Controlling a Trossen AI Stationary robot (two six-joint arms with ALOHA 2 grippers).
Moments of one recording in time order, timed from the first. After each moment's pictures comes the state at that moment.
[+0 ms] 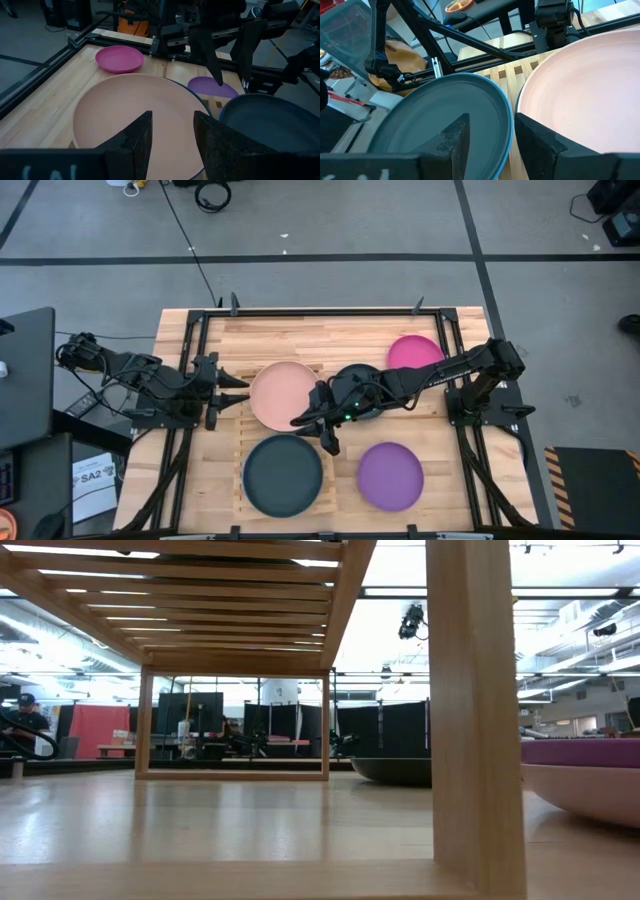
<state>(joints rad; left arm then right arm) -0.43 0.70 0.86 -0.50 -0.50 -0.35 0.23 1.72 1.47 -0.17 -0.05 0.39</state>
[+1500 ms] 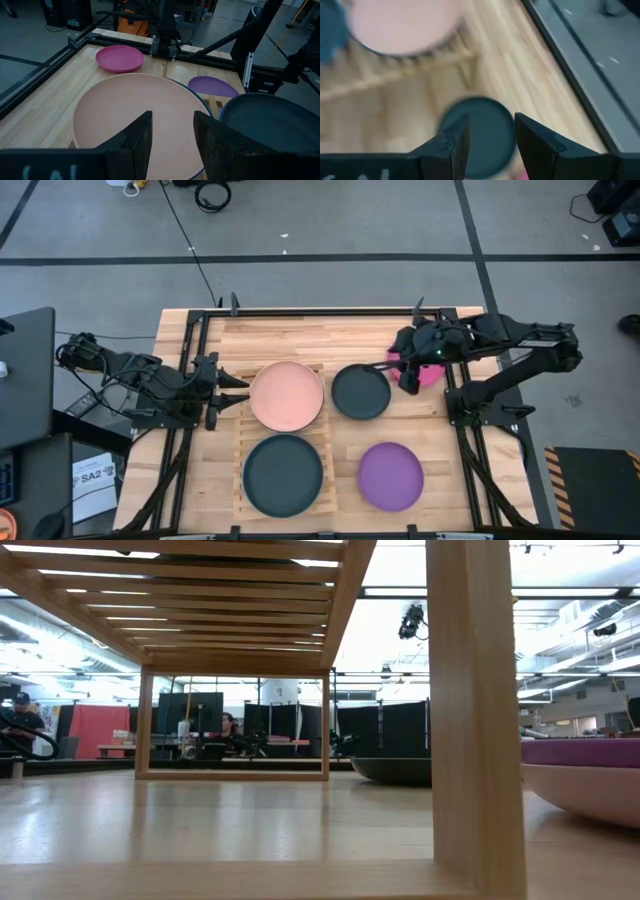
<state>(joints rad) -0.43 0.70 0.86 -0.50 -0.50 -0.35 0.10 1.18 1.47 -1.14 0.33 0.26</state>
